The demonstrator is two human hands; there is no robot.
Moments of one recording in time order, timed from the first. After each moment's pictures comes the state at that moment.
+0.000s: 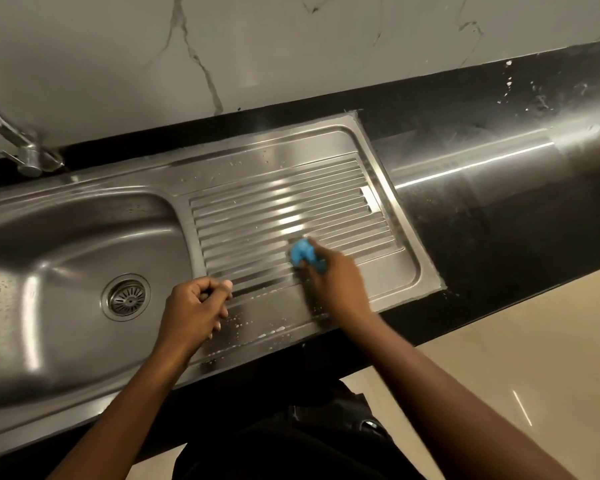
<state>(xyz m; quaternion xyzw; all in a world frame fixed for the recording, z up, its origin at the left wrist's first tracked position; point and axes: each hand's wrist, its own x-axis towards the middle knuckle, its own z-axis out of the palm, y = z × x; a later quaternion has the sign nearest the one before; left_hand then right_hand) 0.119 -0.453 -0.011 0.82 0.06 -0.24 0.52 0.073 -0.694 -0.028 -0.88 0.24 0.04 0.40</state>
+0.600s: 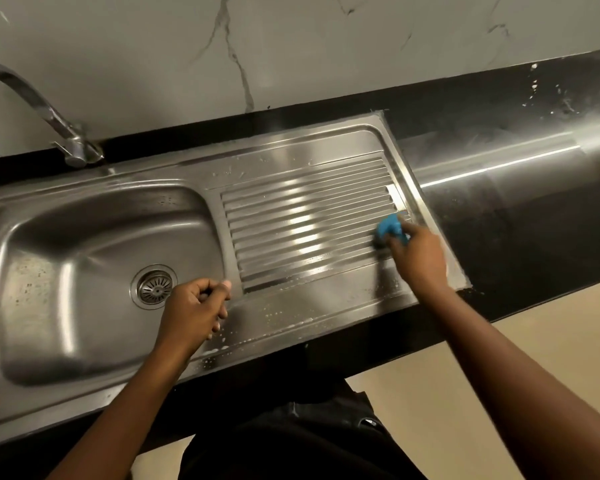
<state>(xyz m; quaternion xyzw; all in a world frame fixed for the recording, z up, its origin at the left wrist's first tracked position) 0.119 -0.397 -0.007 0.81 0.09 -0.23 0.53 0.073 -0.772 -0.016 -0.88 0.35 0.01 0.32</state>
